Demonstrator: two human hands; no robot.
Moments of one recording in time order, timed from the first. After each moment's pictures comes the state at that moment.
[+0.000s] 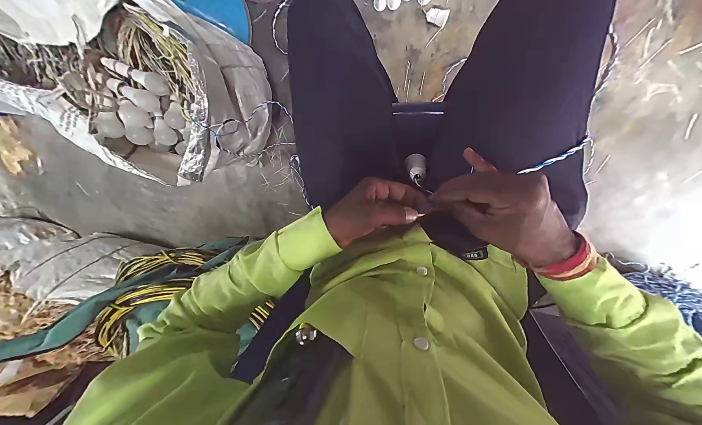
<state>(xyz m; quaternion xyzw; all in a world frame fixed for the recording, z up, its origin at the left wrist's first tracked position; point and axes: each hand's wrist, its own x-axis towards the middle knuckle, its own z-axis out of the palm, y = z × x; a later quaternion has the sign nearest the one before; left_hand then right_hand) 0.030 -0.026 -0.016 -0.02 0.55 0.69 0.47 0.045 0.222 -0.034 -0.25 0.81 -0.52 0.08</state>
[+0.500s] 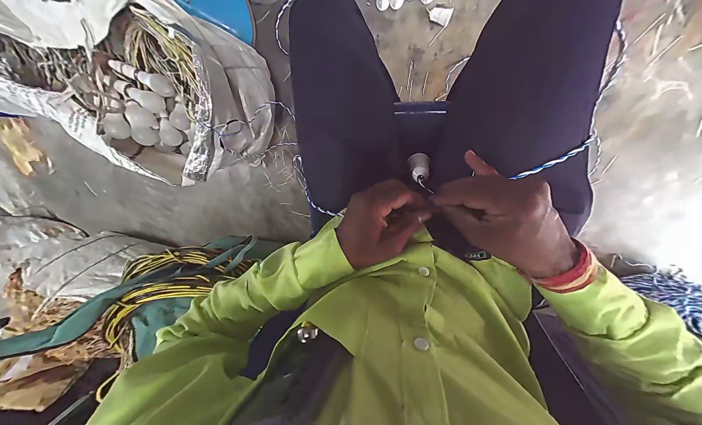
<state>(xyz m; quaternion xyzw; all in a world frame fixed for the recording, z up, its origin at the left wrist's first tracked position) 0.058 -0.012 -0.013 0.16 0.80 0.55 0.17 0.052 0.213 -0.024 -0.23 0.83 -0.51 0.06</state>
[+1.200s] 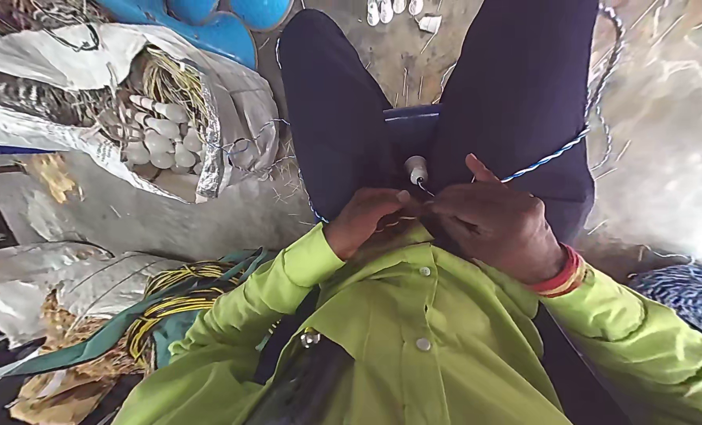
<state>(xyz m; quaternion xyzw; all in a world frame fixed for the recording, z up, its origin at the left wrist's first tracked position) 0.044 -0.019 -0.005 -0.09 0.61 0.65 0.44 0.072 0.208 -0.028 -0.24 0.85 -0.48 -0.02</state>
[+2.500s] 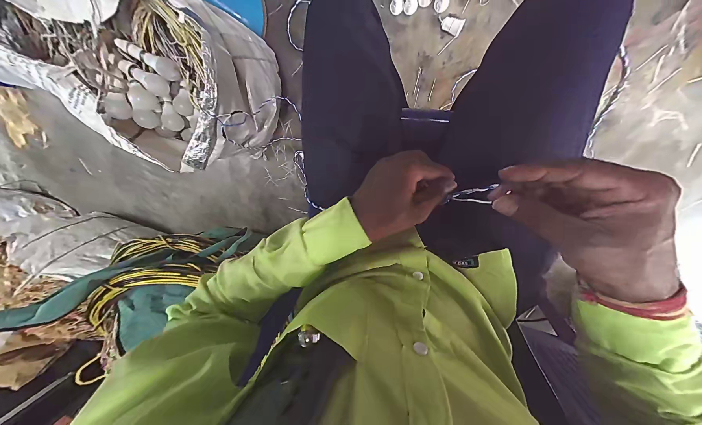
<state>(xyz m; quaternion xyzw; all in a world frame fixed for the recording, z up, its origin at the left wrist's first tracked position) 0.011 0.013 -0.012 0.18 0.83 0.49 0.20 0.032 0.257 0.003 -0.09 0.72 -0.67 0.13</state>
